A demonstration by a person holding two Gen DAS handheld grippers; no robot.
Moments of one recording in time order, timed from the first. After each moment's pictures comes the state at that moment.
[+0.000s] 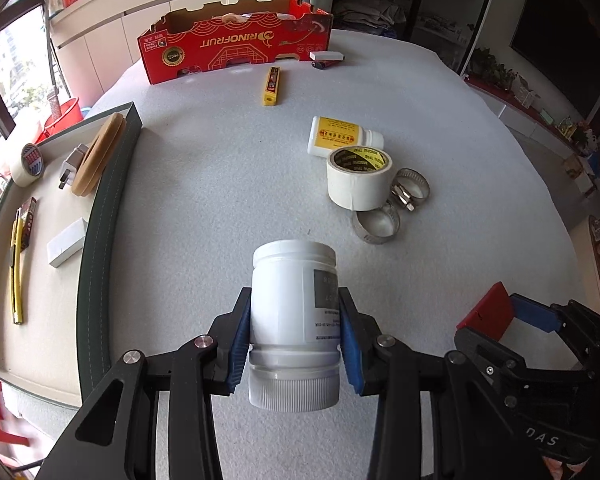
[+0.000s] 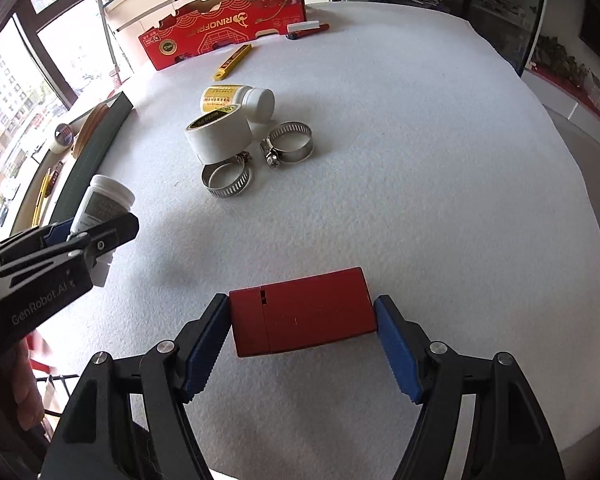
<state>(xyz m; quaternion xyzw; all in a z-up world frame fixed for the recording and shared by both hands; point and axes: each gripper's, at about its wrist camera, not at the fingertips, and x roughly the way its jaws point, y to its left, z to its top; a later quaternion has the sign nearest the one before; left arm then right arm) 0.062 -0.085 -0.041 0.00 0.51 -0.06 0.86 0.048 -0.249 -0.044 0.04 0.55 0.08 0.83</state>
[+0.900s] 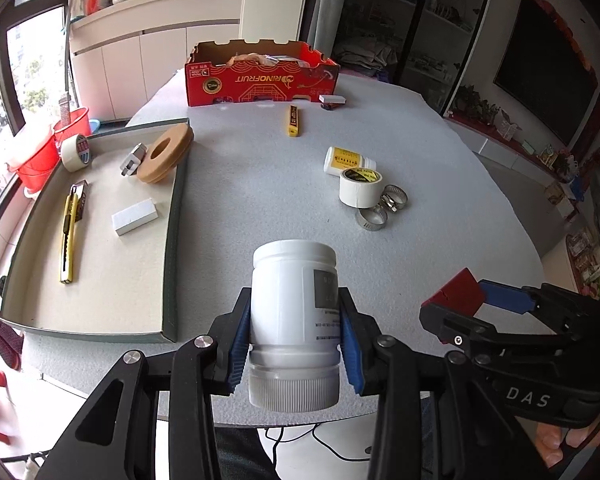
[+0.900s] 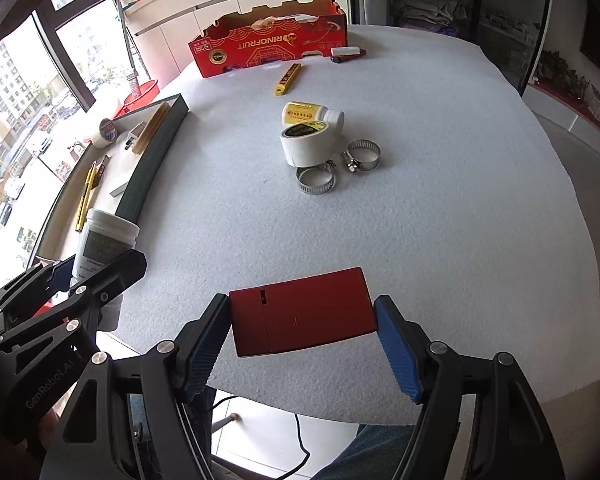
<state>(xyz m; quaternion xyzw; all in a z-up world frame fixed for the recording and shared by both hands) -0.002 -0.025 0.004 -0.05 0.45 -0.07 0.89 0.013 -0.184 0.003 0.03 0.53 0.10 0.84</state>
